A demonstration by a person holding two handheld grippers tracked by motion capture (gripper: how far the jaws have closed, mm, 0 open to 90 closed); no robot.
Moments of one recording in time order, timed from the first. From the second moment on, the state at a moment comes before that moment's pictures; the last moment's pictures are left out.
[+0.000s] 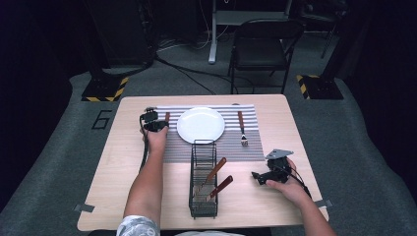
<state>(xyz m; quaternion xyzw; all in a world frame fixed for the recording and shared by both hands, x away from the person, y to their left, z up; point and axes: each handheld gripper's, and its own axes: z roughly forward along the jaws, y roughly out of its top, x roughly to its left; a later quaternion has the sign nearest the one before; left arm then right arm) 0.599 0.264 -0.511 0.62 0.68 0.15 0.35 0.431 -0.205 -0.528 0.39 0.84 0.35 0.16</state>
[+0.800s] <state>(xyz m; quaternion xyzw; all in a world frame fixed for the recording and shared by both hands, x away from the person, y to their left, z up) 0.562 0.278 -0.469 0.66 0.63 0.16 0.38 0.431 -0.205 -0.528 0.39 0.84 0.35 0.16</state>
